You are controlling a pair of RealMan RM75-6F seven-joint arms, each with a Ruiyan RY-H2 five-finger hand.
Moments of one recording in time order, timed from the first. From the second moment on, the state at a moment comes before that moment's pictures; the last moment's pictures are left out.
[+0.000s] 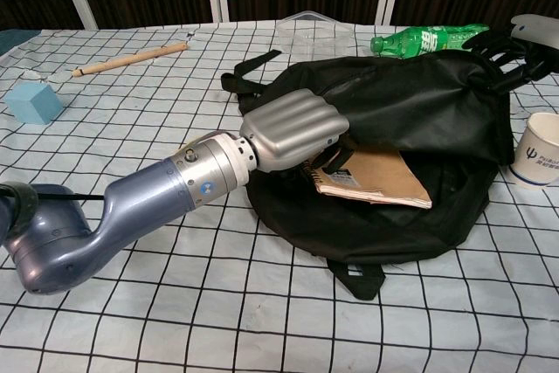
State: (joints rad) left arm -1.04 -2.27 -0.01 -0.34 1.69 1.16 -0.16; right arm 0.61 -1.46 0.30 -1.38 -0.99 0.94 0.04
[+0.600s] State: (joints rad) left arm -1.04 -2.27 0.00 -0.34 1.67 1.16 -0.16; right arm 0.61 -1.46 0.30 -1.38 -1.00 0.94 0.05
